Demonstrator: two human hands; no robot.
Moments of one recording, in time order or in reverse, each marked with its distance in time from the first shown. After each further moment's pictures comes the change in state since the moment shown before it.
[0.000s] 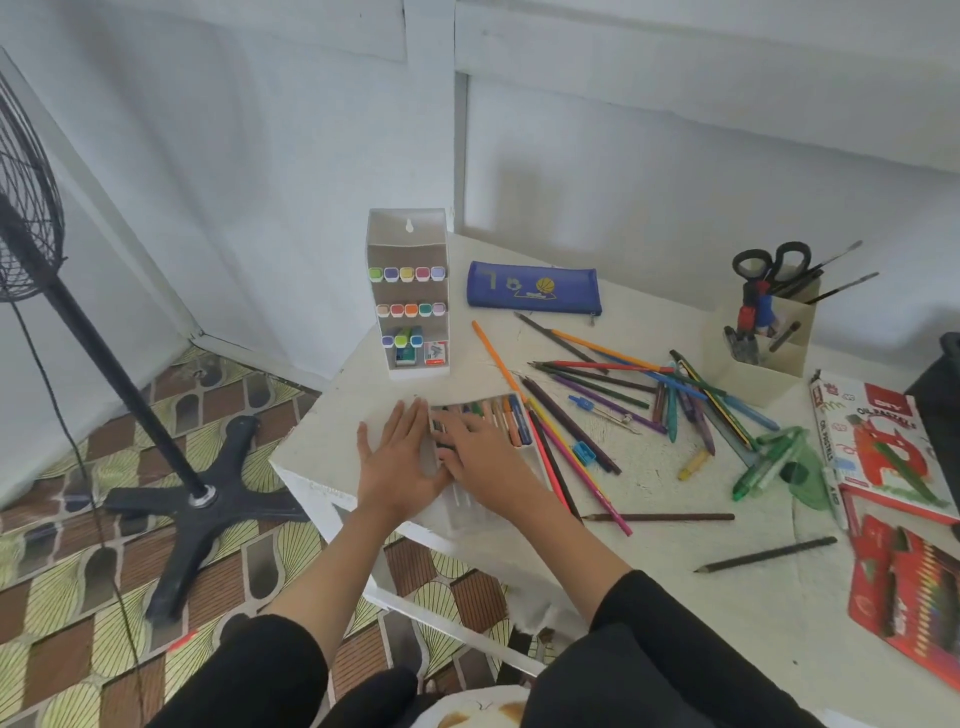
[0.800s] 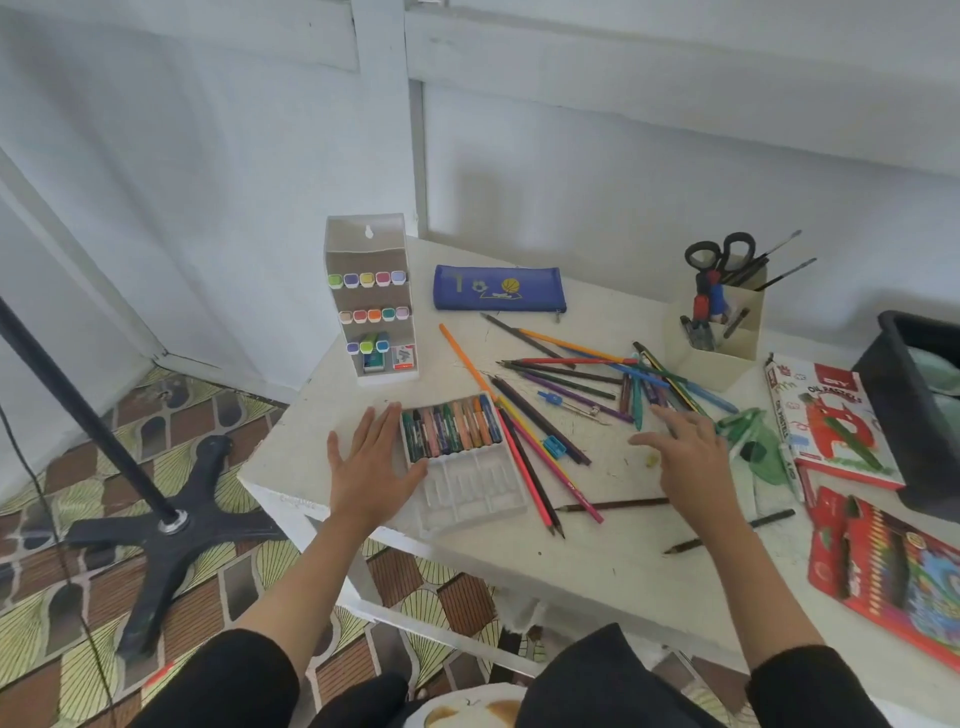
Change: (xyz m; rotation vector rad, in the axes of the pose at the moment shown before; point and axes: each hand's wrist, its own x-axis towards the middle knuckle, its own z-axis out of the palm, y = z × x) left_hand 0.003 -0.001 0.002 0.012 -0.008 -0.031; right_hand -0.137 0.158 -0.089 -0.479 0.405 0.421
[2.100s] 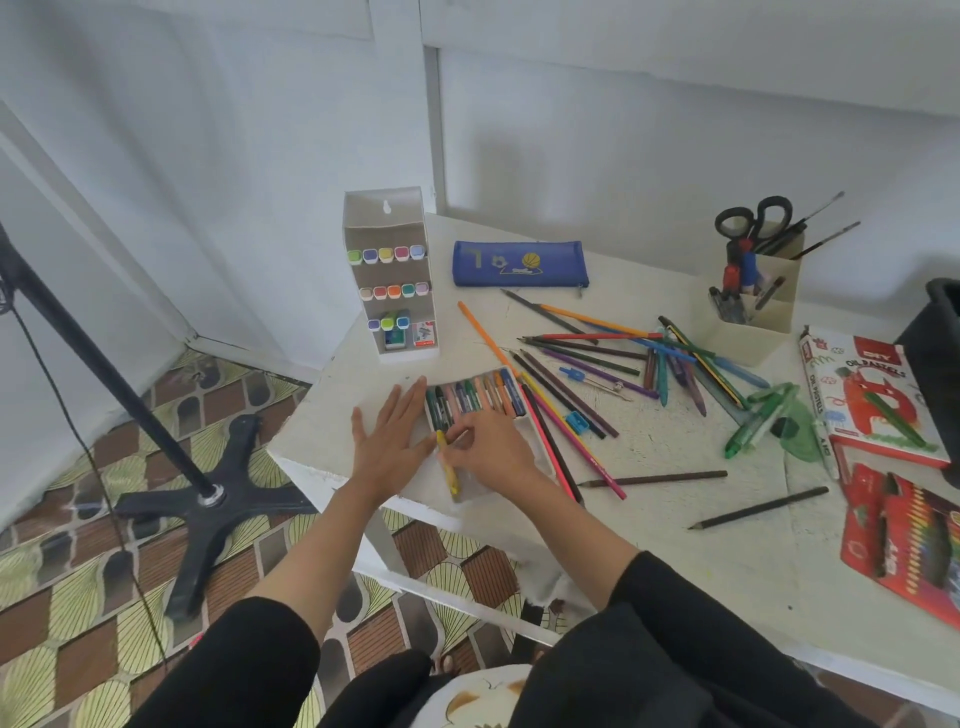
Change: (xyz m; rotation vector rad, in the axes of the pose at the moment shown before) left_hand 0.001 -0.006 -0.011 -0.074 -0.180 0.038; right_hand 0.015 -0.220 0.016 0.708 -0.579 0.069
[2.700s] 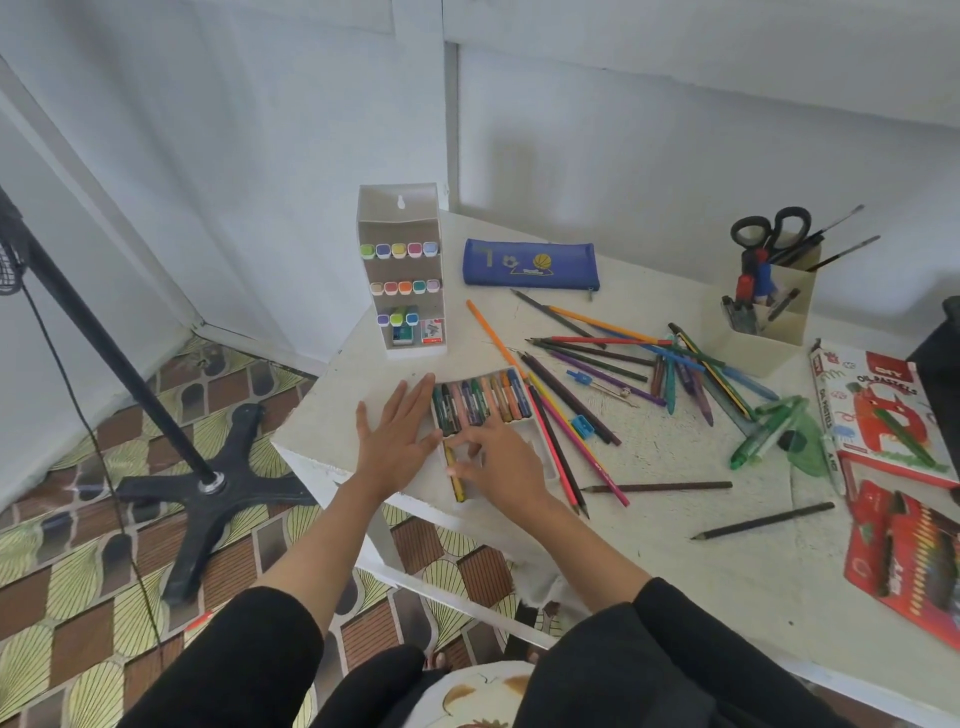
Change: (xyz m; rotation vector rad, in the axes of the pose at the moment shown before) left_hand 0.003 -0.001 0.004 0.044 0.022 0.004; right_hand -0.009 0.023 0.010 -0.114 0.045 -0.132
